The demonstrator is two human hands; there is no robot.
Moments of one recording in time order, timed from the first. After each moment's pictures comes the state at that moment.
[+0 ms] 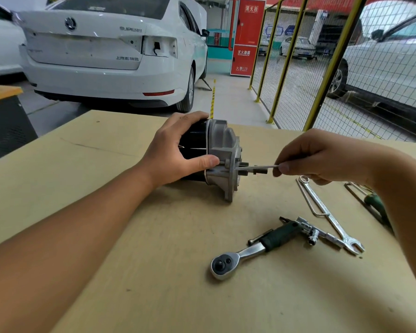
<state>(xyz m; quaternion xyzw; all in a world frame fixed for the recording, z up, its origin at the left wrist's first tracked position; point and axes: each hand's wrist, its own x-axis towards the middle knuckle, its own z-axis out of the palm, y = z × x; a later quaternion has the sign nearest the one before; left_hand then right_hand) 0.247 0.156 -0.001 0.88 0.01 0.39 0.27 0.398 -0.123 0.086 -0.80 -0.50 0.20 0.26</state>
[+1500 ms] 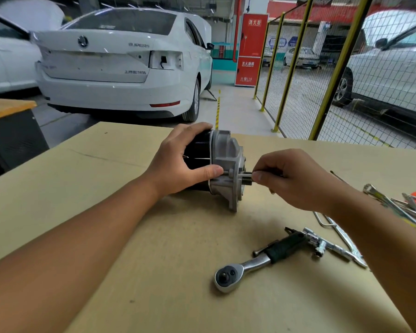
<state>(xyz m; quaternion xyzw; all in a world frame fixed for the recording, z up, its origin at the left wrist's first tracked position) 0.246 0.156 0.000 0.88 0.00 0.40 0.27 0.369 -0.091 0.047 -0.79 -0.55 -0.01 0.28</state>
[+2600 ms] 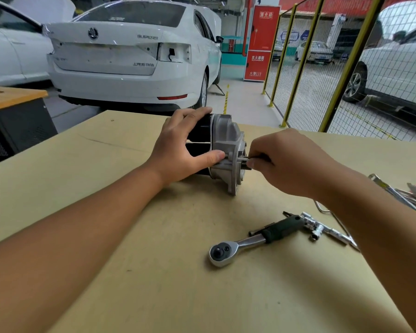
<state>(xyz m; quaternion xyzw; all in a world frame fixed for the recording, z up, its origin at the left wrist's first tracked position) 0.236 0.131 0.000 0.88 0.07 0.40 0.24 0.351 -0.086 0.055 -0.80 -0.57 -0.13 0.13</state>
